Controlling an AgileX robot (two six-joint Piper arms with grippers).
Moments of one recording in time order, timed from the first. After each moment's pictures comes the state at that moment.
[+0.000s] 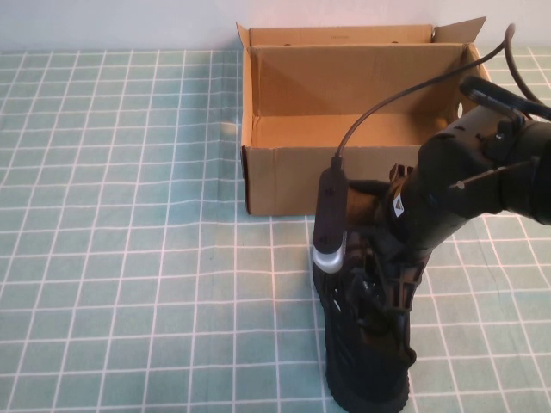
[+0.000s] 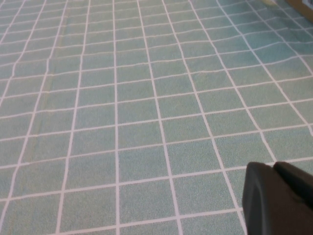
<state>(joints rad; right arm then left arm) 0.64 1.68 -1.24 -0.04 0.84 -0.74 -0.04 -0.01 0.03 -0.08 0.38 0.12</state>
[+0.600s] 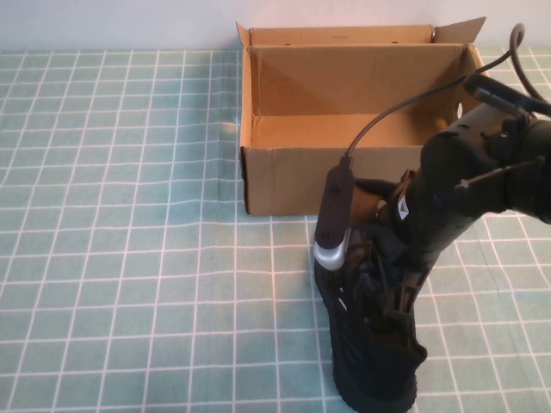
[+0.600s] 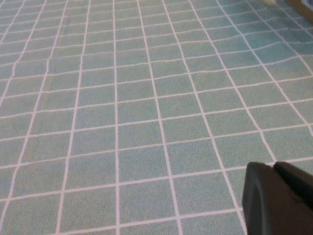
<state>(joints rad) 0.64 1.67 -1.24 -0.03 0.89 -0.65 -0.04 -0.01 0.03 -0.08 0.38 0.12</state>
